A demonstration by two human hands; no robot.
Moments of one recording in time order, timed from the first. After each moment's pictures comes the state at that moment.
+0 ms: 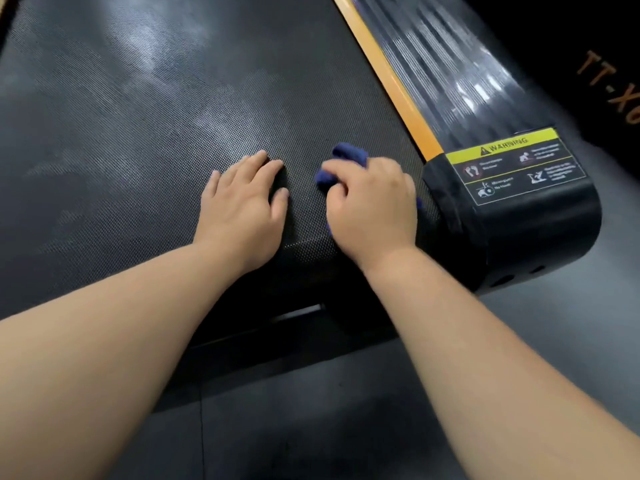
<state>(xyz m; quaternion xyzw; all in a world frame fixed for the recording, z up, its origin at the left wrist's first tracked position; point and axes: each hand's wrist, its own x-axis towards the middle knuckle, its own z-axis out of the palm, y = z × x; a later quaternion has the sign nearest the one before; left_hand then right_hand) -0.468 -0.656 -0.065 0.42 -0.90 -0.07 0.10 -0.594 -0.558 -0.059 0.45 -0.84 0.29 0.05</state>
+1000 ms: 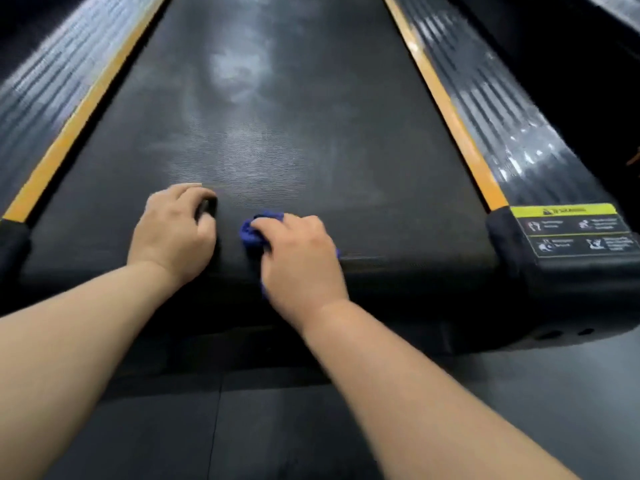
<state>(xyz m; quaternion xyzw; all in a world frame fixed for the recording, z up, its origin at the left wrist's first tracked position) -0.317 -0.689 -0.061 0.56 -0.80 -0.07 0.21 -0.454 -0.585 -0.055 0.64 -0.70 0.32 -0.03</state>
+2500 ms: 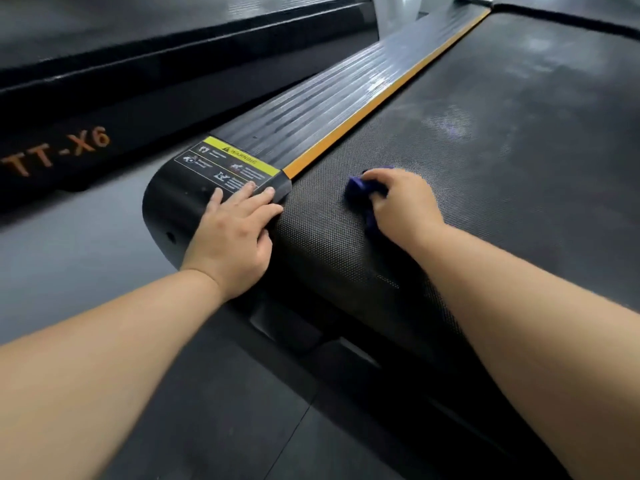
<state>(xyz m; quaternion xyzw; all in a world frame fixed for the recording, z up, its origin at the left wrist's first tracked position) -0.137 -0.649 -0.083 0.66 -0.72 0.06 0.21 -0.356 -0.753 -0.048 0.79 -0.55 0.25 -0.12</state>
